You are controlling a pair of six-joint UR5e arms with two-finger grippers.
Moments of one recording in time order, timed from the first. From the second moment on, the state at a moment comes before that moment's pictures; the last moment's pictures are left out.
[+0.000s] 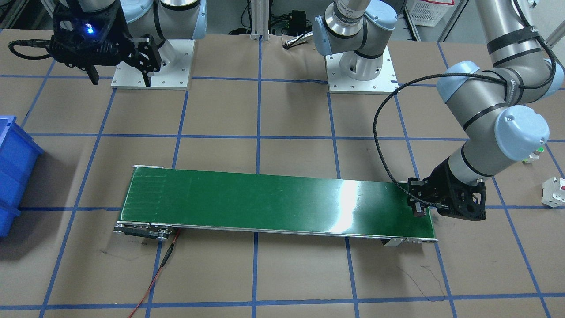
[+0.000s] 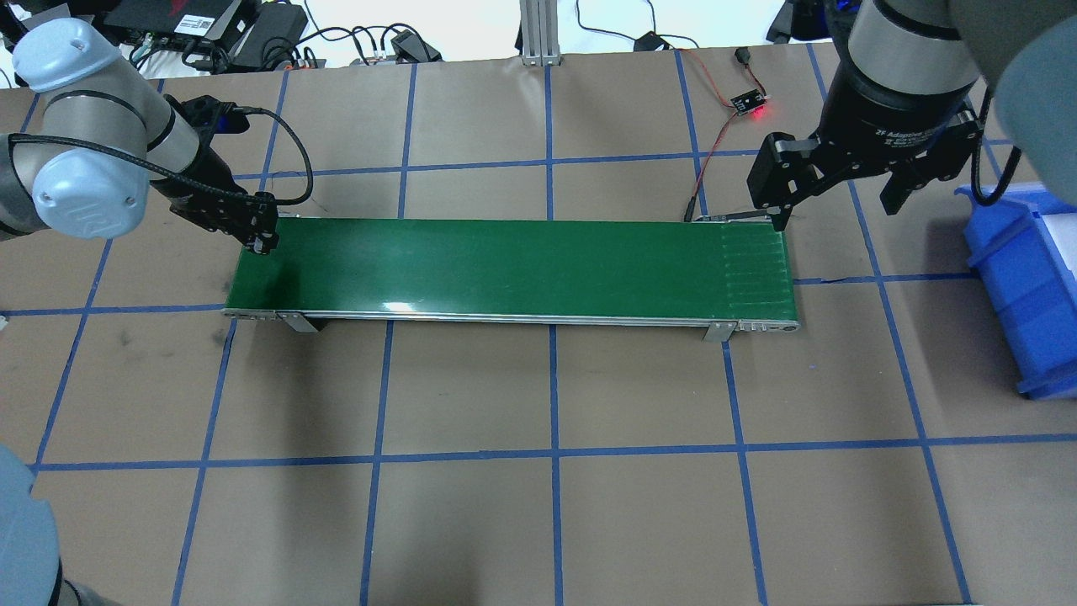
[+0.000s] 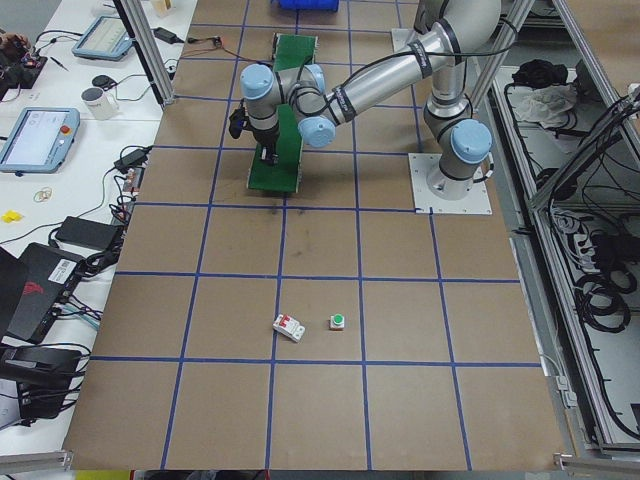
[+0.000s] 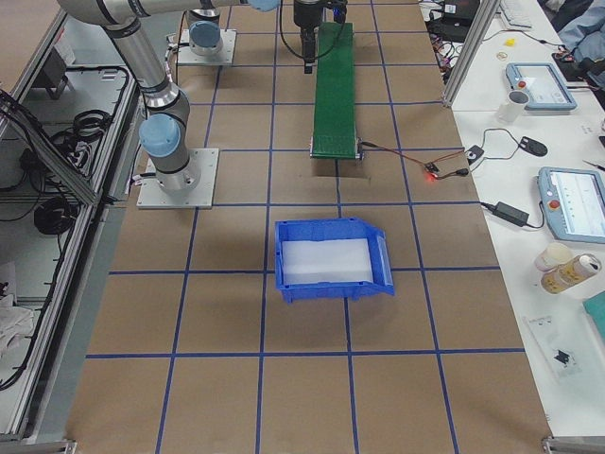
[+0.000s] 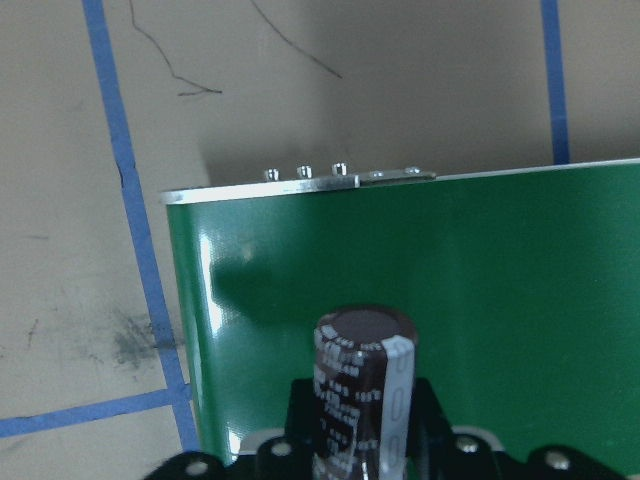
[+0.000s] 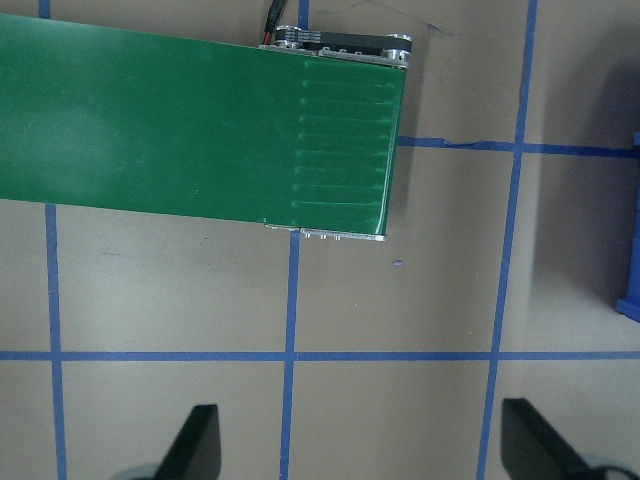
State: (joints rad) left arm -1.28 -1.88 -1.73 -1.14 1.49 0.43; right arm 1.61 -1.66 1.58 -1.47 -1.68 -0.01
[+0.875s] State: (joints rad) left arm -1.29 -1.87 -1.73 -1.19 1.53 0.34; right arm 1.62 -1.64 1.56 -1.48 -1.67 0.00
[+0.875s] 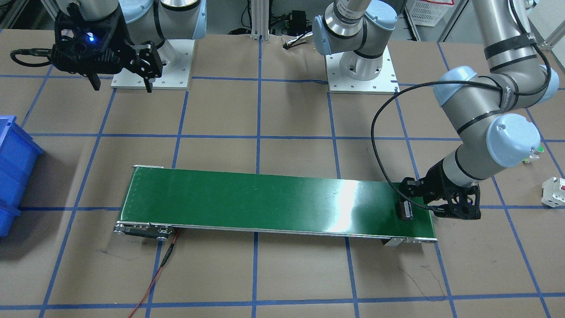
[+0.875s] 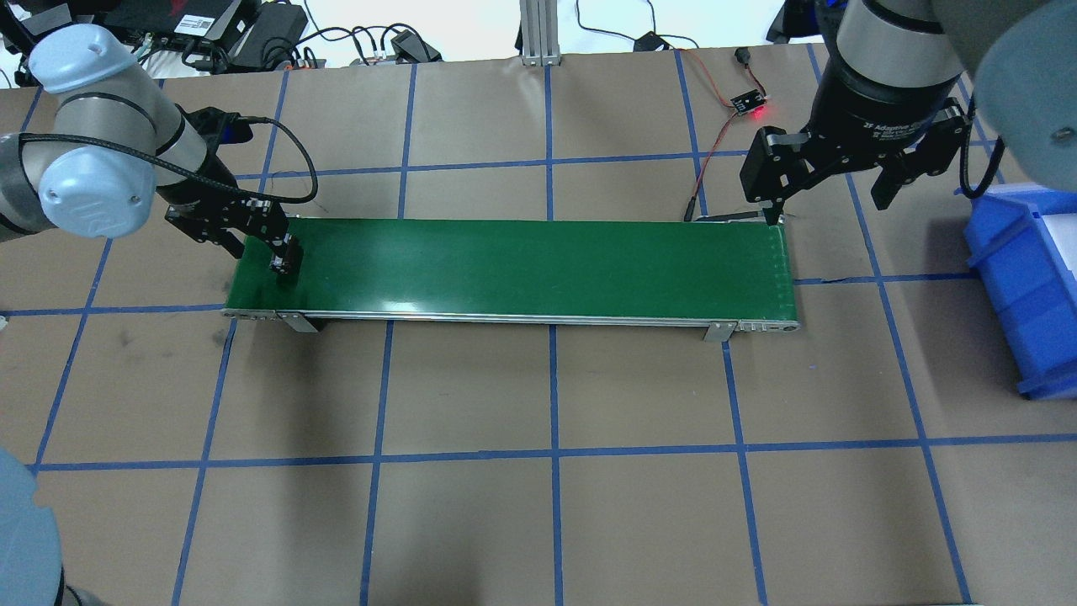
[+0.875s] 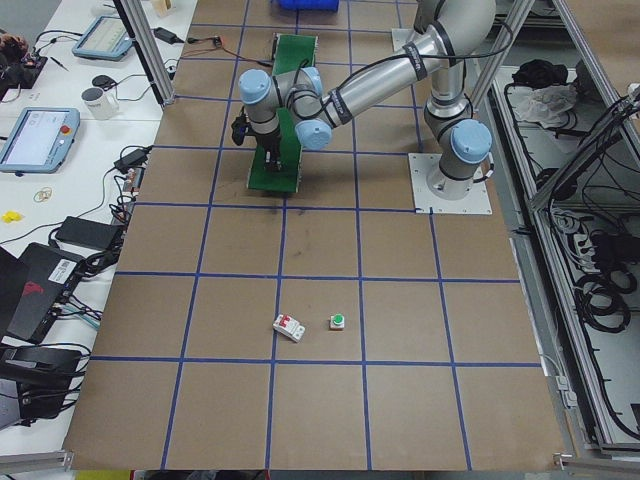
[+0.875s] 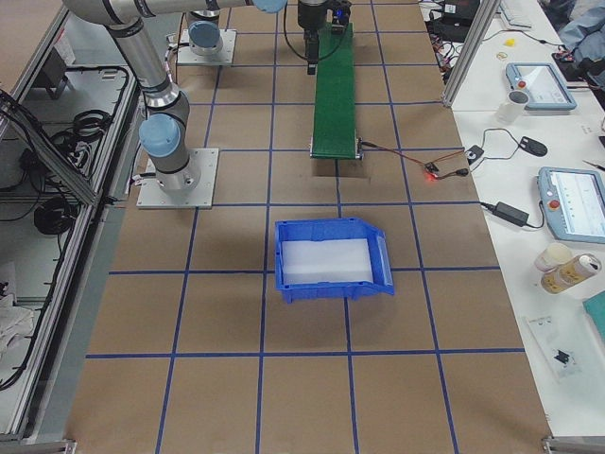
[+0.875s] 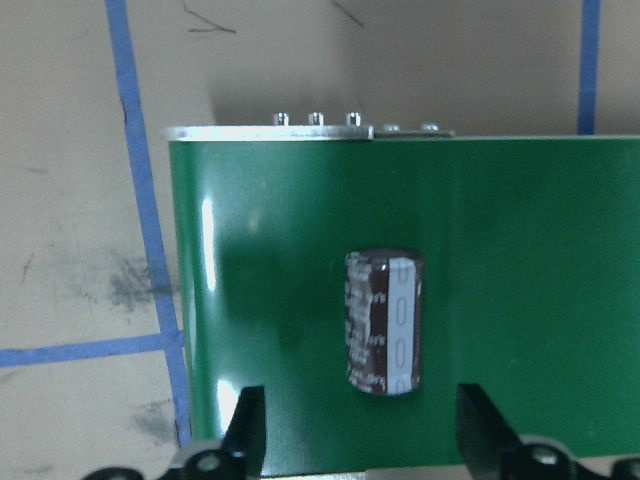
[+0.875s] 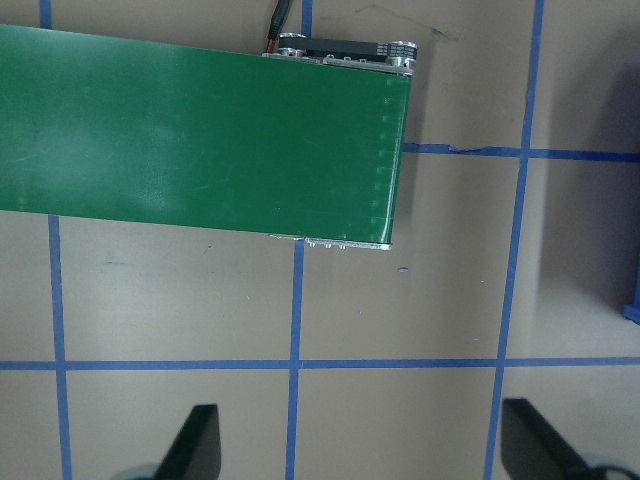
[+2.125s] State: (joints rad) left arm -1.30 -1.57 -1.73 -1.45 1.64 0.22; right arm 1.62 -1.48 1.59 -1.68 -1.52 -0.08
